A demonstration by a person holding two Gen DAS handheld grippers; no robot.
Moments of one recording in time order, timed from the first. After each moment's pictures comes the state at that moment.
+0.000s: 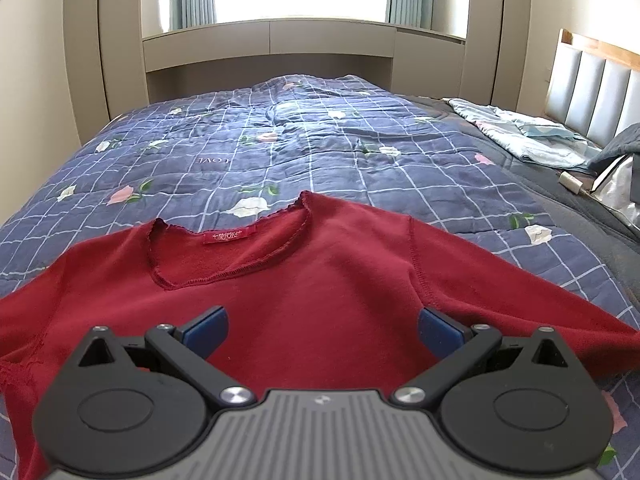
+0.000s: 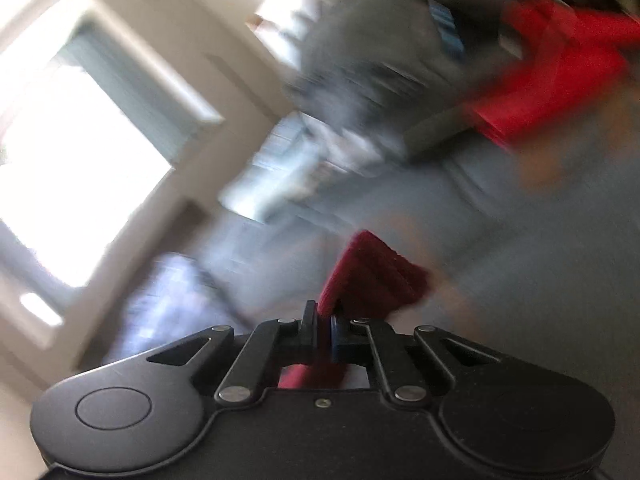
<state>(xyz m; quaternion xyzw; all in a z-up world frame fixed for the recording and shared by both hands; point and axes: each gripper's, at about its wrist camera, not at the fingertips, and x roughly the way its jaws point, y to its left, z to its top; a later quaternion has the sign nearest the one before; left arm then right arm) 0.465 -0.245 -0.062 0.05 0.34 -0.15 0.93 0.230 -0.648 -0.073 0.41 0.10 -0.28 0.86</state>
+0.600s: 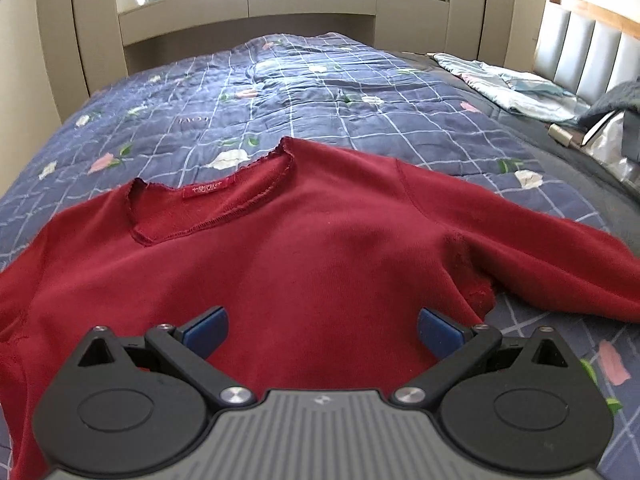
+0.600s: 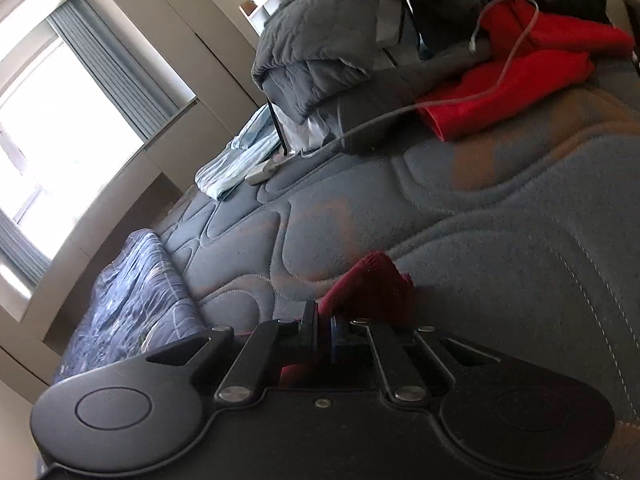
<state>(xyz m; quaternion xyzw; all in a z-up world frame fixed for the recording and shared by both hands) 0.460 -0.248 -0.080 0.07 0.40 -0.17 0.90 0.194 -0.661 -0.110 0.39 0.17 -0.33 0.84</state>
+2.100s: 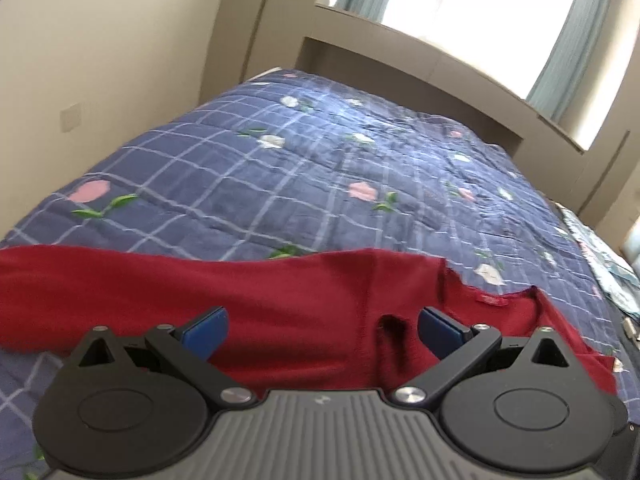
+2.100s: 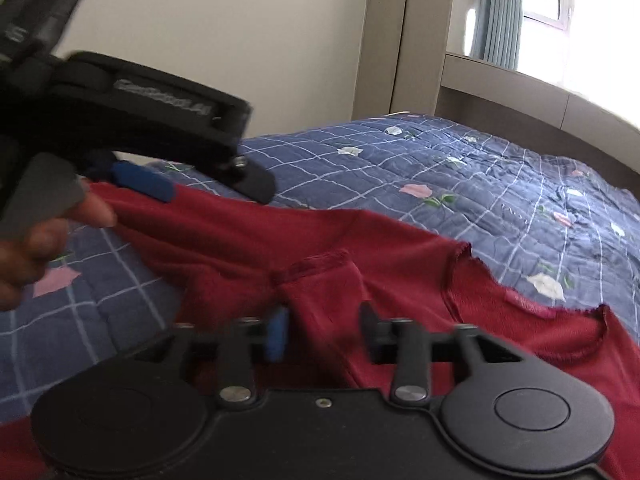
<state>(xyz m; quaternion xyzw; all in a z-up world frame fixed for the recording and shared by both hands) 0.506 0.051 -0.053 -0.15 0.36 -0.04 0.92 0.486 -0.154 -0.092 -0.11 0.28 0.26 0.92</state>
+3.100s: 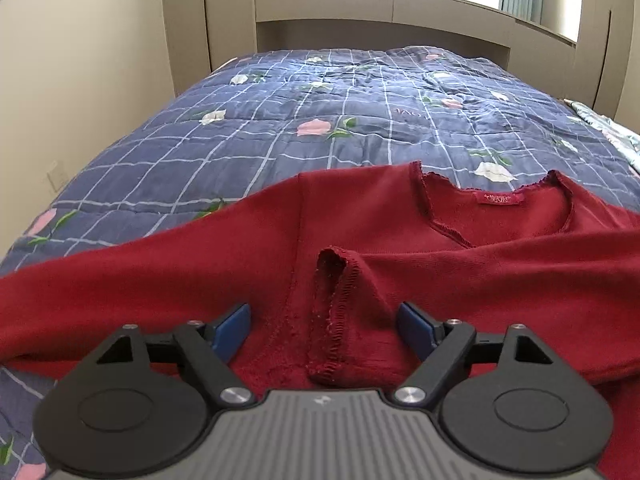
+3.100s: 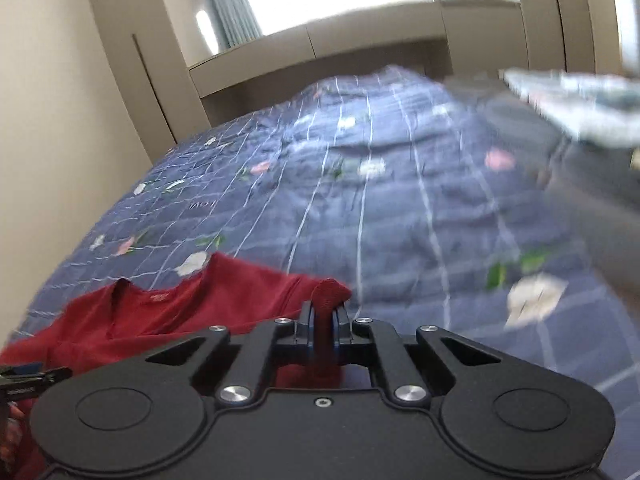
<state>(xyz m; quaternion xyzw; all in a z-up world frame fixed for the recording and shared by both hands) 0.518 -0.050 -0.105 0.02 0.39 -0.02 0.92 0.499 -0.464 -0.064 0.13 0.32 0.01 0.94</state>
